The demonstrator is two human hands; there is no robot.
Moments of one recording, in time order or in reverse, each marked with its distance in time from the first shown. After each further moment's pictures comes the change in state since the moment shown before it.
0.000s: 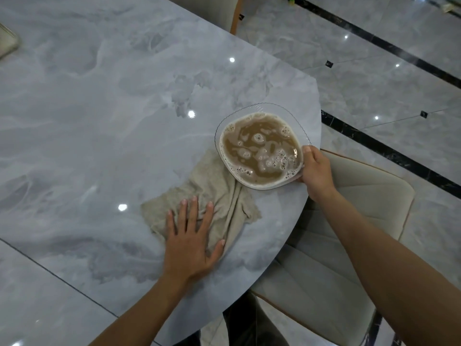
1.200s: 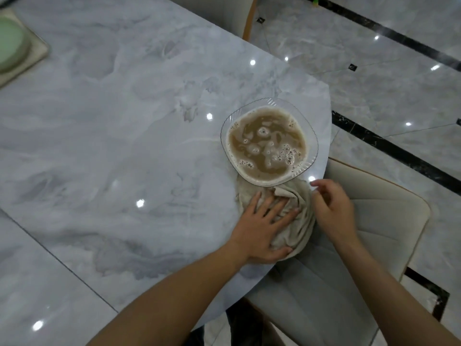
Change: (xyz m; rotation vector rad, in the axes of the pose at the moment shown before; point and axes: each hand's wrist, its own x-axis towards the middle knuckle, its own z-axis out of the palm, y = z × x) left_hand 0.097 0.122 0.020 -0.051 -0.178 0.474; right_hand -0.040 0.041 -0.053 -0.416 0.000 -0.406
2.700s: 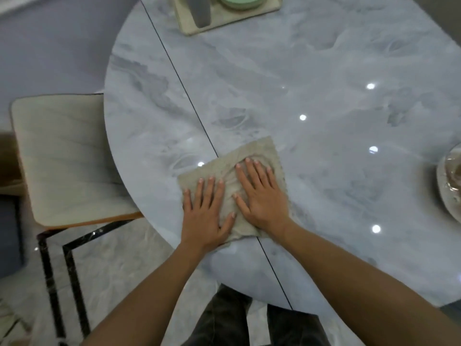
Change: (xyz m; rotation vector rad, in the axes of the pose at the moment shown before) left_hand -0.451 -0.181 -0.007 -0.024 0.241 -1.060; right_hand -0.206 -0.235 0.411 -0.595 -0.549 -1.042
